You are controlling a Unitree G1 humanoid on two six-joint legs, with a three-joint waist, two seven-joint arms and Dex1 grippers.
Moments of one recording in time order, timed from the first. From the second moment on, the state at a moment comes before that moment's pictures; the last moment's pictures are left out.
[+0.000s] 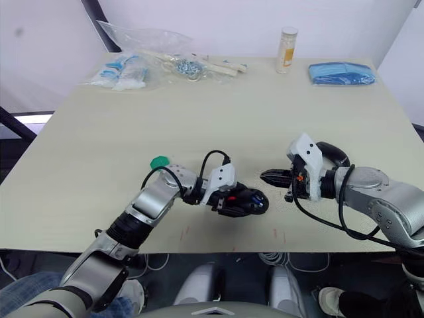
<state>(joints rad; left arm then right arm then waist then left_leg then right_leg) -0.54 0.44 -0.47 0.06 -0.08 0.44 -1.19 -0.28 -0.82 0.08 -0.50 0.81 0.81 0.67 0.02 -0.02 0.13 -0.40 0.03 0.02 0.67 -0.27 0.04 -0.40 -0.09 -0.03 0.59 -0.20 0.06</state>
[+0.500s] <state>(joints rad) -0.54 0.44 -0.47 0.06 -0.08 0.45 -1.19 -0.13 -0.66 0.20 -0.40 0.48 0.50 0.73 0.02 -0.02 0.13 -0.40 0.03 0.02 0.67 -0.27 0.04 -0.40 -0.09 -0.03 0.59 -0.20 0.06</state>
